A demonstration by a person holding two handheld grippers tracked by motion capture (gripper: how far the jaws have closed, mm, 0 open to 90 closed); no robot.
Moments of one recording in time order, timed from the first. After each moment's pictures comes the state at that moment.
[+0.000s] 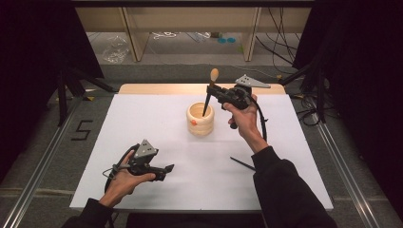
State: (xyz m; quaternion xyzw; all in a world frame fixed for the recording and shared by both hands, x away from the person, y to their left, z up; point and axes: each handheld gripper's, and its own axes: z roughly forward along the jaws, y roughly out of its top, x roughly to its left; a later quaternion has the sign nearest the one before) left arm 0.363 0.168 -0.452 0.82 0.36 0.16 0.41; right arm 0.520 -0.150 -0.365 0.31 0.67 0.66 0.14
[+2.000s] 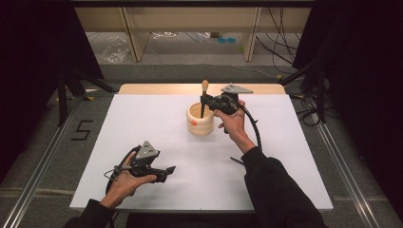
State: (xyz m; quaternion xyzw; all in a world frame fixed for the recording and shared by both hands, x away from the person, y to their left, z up) left arm 0.361 0.165 -0.456 0.82 0.36 0.15 0.41; right arm 0.544 -0.126 -0.414 0.33 0.71 0.60 0.14
